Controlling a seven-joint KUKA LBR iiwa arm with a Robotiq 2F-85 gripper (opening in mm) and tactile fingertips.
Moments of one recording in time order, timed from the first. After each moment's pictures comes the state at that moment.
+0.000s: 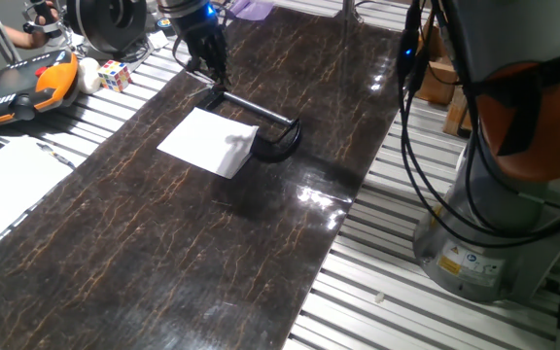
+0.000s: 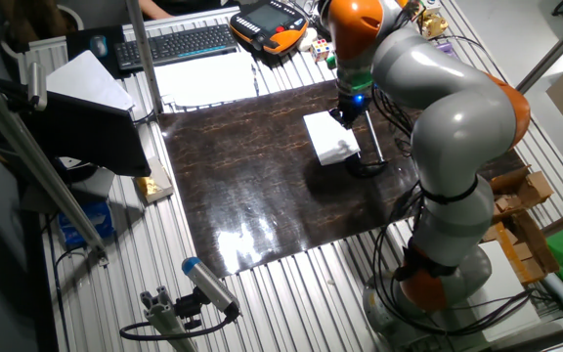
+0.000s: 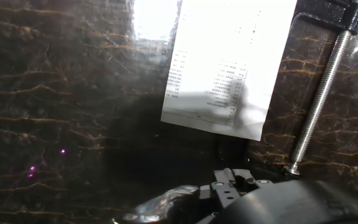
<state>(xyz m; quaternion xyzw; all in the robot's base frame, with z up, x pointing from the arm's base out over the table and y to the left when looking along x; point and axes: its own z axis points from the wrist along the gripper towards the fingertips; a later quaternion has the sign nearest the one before) 0.515 0.001 0.236 0.08 -0.99 0.05 0.10</state>
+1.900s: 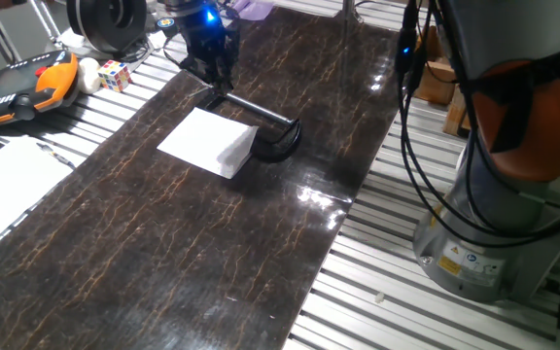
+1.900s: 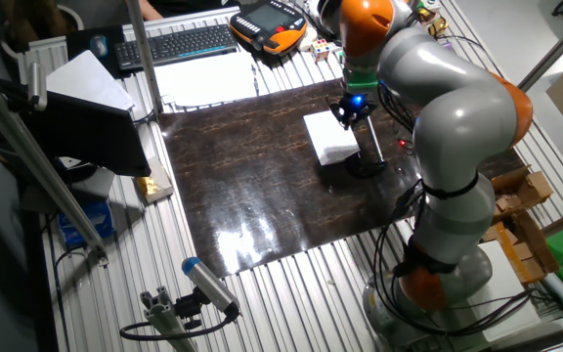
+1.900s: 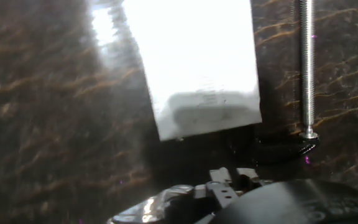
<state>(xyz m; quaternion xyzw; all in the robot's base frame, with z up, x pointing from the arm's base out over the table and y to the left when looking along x) 0.521 -0.016 0.210 -0.16 -0.98 0.04 0.08</state>
